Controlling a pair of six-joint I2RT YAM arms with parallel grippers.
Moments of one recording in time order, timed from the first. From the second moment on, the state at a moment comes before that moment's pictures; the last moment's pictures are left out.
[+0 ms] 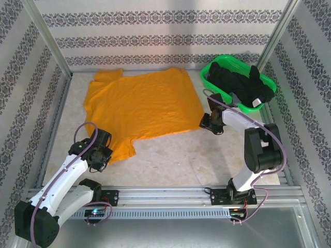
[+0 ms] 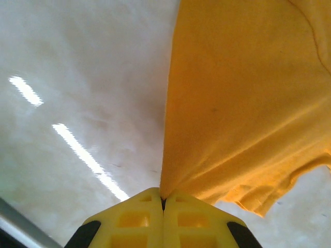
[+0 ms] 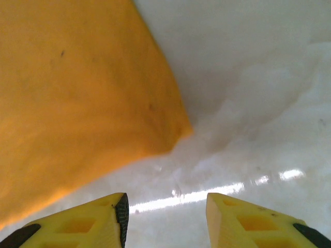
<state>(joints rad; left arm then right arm) -0.28 0.86 0.61 -1.06 -0.09 -1.37 0.20 1.67 1.04 -0.66 -0.09 0.62</state>
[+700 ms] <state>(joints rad) -0.24 0.85 0.62 -1.12 -0.17 -1.37 0.22 1.75 1.07 -0.68 -0.08 0.60</state>
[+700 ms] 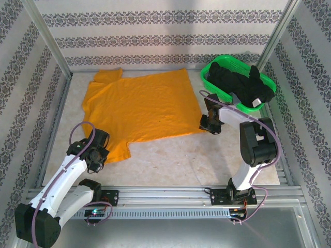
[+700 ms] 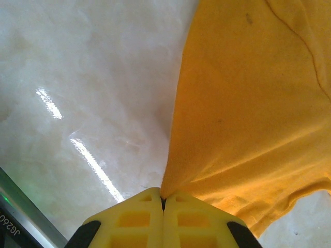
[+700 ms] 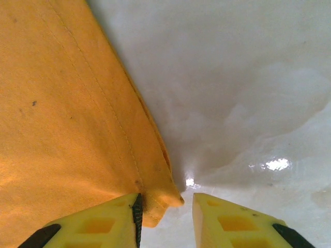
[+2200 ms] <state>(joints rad) -0.22 0.84 0.83 -1.28 -0.18 -1.32 0.30 1.38 0.85 -0.92 -0.16 0.67</state>
